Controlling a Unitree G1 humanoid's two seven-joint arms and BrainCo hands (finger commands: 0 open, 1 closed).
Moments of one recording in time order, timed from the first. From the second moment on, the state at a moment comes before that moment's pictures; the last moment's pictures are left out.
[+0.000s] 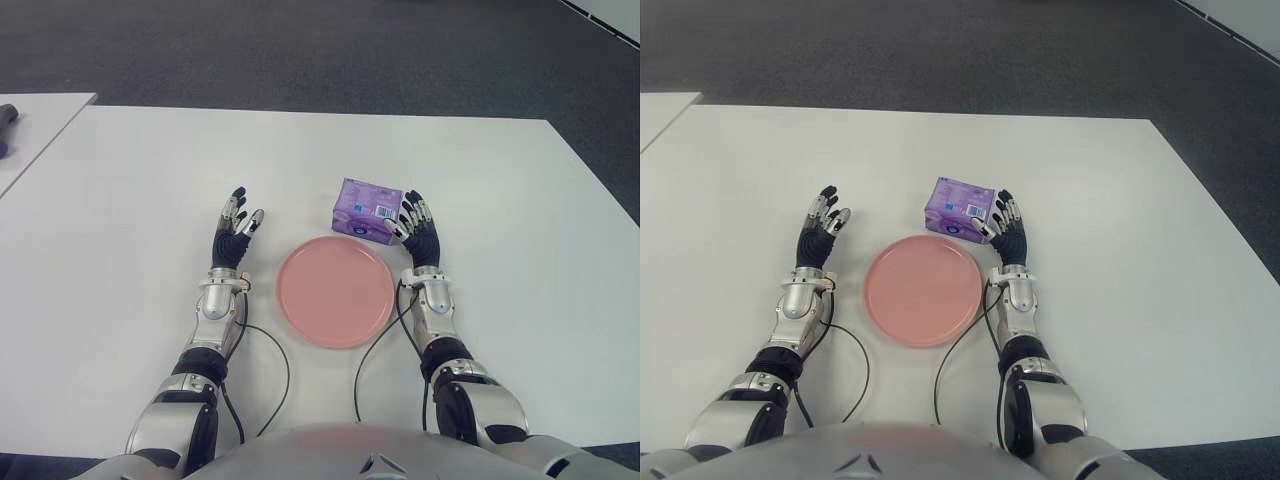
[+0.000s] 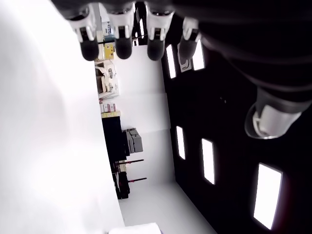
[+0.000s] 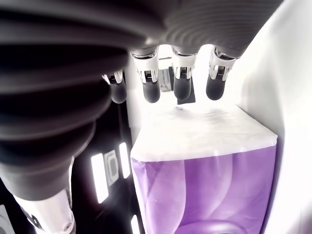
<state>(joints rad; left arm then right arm) -0.24 0.08 0.10 0.83 0.06 -0.74 0.10 -0.37 -0.02 -0.19 0.96 0.08 -0.71 0.09</state>
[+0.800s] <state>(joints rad) -0.23 0.08 0.08 0.81 0.06 -0.74 0.09 -0.33 -0.02 -0.16 0.89 -0.03 -0.70 -0.12</state>
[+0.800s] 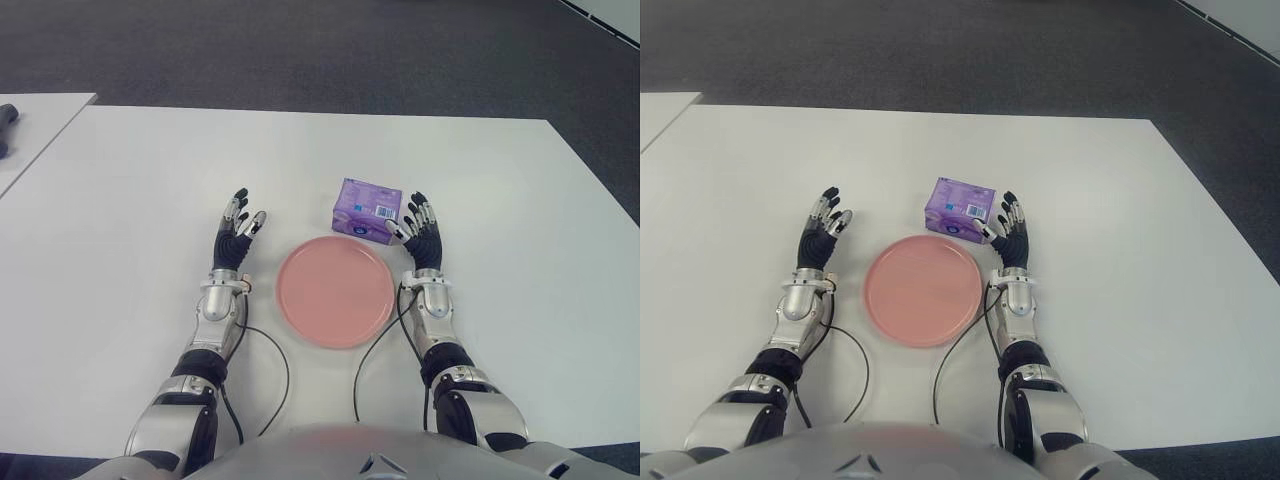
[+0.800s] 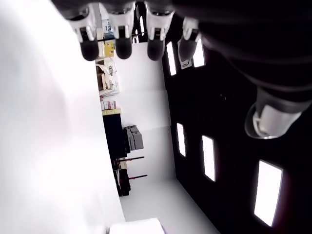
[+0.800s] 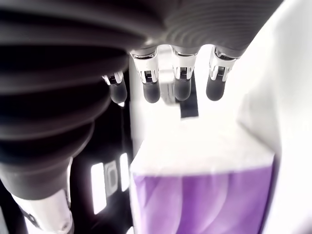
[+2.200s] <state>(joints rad) -0.25 0.08 0.06 0.85 0.07 -0.74 0.11 -0.56 -0.09 -0.09 0.16 -0.39 -0.30 -0.48</state>
